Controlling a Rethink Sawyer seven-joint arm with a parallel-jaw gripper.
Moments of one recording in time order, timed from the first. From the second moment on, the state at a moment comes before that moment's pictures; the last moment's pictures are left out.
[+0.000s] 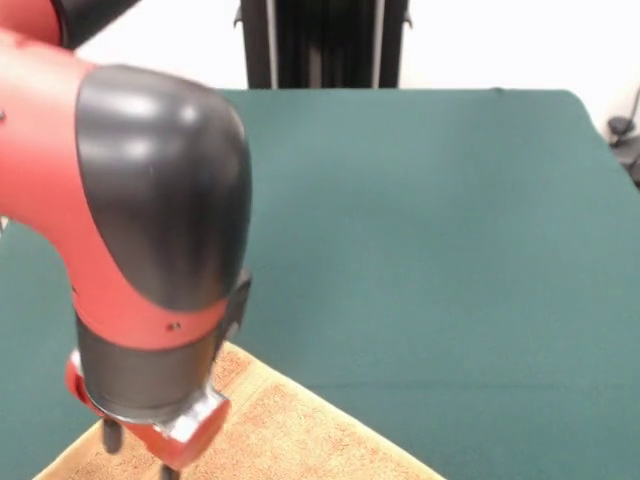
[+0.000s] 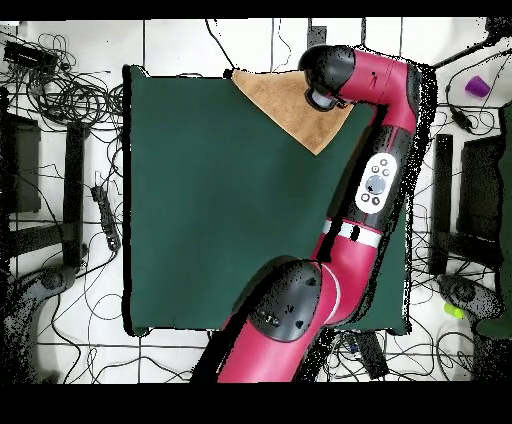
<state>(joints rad) -0.38 0.04 0.93 0.10 -1.13 1.38 2.05</state>
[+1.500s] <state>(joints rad) -0.43 -0.03 0.68 0.45 -0.80 1.23 2.29</state>
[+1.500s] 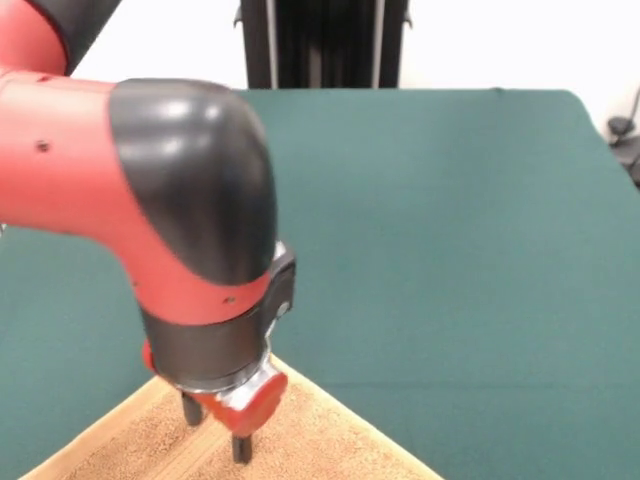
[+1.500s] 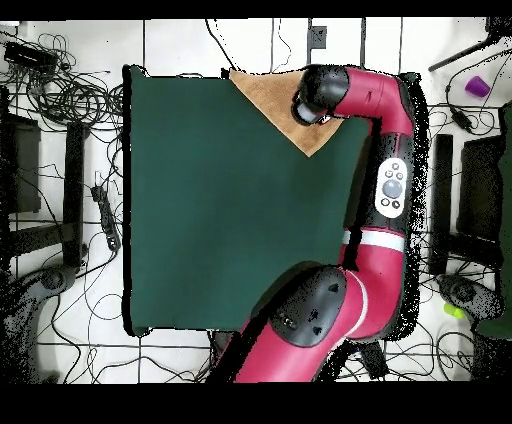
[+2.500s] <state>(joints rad) -0.37 -0.20 0.36 0.84 -0.72 0.91 2.32</state>
